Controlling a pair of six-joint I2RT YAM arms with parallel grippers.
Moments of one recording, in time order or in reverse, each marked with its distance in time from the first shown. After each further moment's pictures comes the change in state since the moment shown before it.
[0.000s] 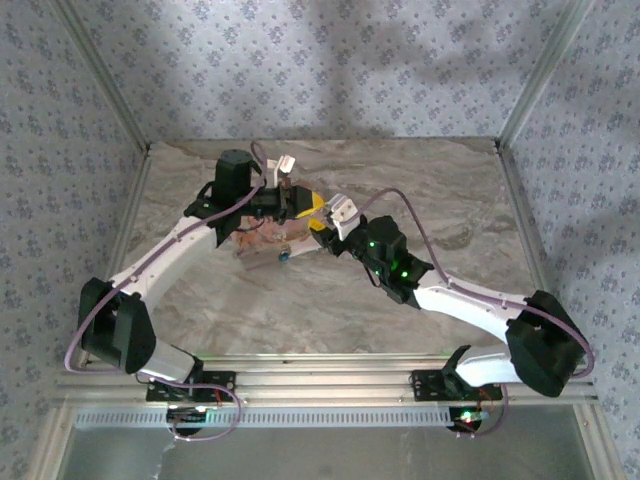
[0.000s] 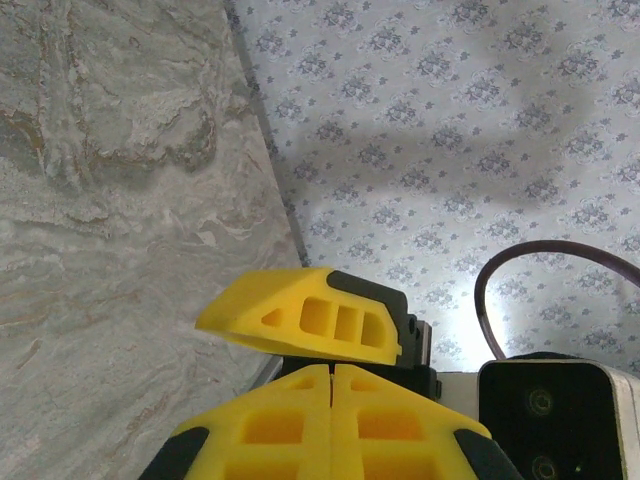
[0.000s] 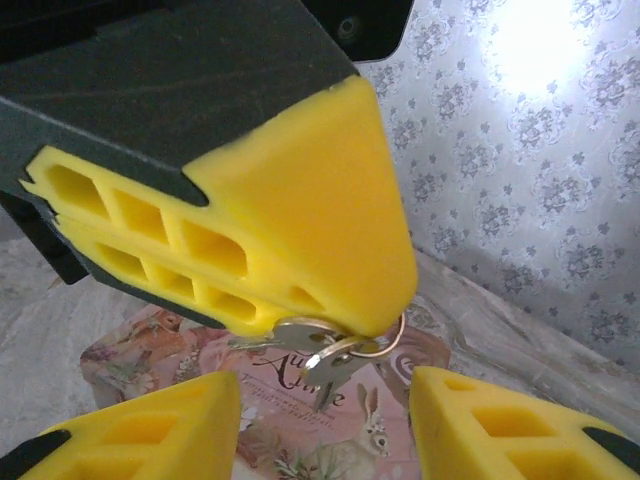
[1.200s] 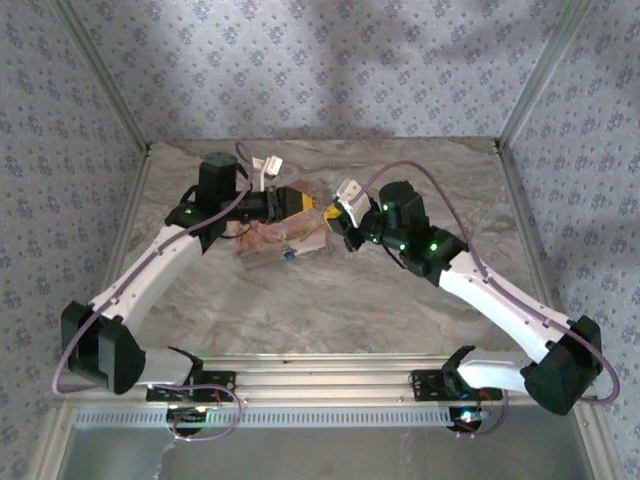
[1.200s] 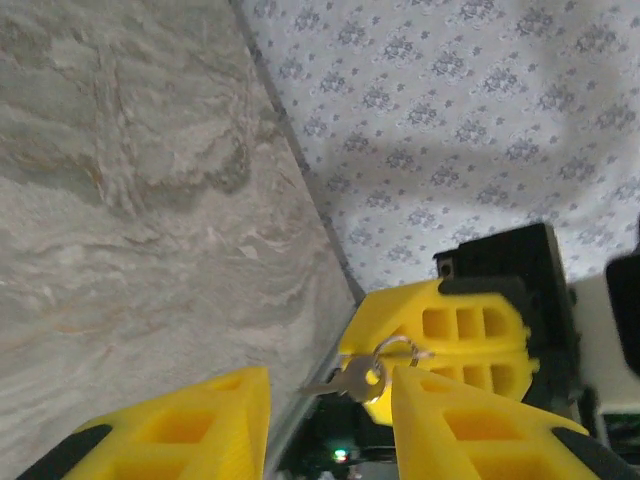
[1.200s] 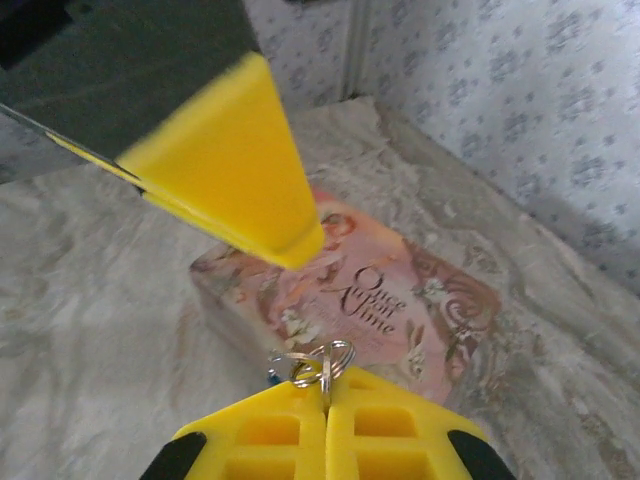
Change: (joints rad) left arm 0.033 -0.140 -0.016 -0.153 -0.062 0.240; right arm -0.119 -0.098 0.353 -0.758 -0.343 -0.062
